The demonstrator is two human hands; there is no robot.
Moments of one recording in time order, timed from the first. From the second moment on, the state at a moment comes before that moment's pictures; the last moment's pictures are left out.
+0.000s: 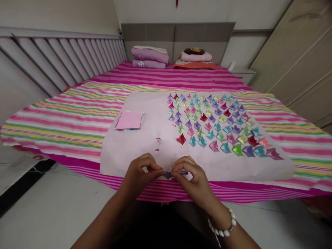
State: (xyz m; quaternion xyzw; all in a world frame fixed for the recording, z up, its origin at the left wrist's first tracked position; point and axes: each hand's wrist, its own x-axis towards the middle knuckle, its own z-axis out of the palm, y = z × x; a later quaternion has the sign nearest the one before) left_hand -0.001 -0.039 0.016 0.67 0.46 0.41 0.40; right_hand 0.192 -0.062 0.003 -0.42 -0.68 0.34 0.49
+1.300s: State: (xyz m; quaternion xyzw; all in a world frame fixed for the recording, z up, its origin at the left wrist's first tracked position) left_hand 0.023 -0.035 -0.025 0.48 0.44 0.44 0.61; right_hand 0.190 -0.054 -0.005 -0.43 -0.47 0.58 0.51
